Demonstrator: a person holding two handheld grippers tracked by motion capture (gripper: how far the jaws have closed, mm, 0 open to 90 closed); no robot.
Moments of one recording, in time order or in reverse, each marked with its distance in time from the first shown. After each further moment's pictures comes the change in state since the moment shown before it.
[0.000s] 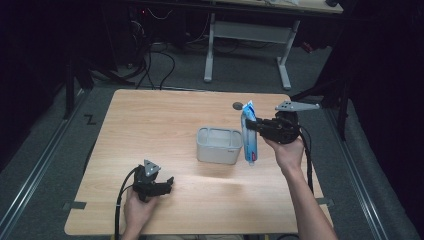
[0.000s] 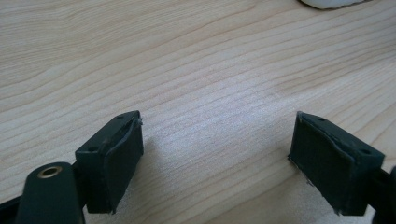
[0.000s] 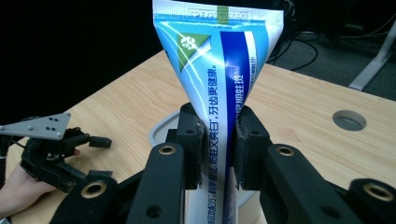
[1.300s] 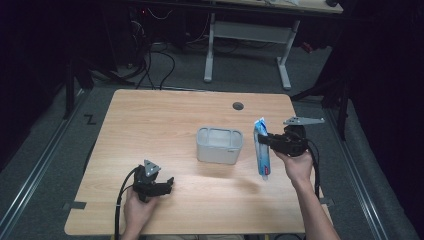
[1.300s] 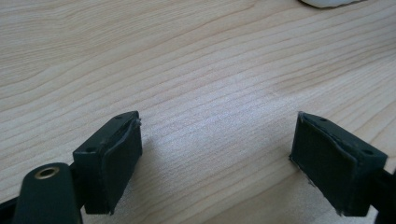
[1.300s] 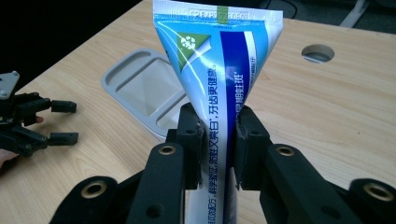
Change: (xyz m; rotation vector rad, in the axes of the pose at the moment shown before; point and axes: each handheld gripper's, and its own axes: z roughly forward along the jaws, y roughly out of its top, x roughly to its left) left arm 0.000 0.000 0.000 0.002 -0.002 0.003; right arm -0.031 -0.051 -0.008 0.112 -0.080 0.085
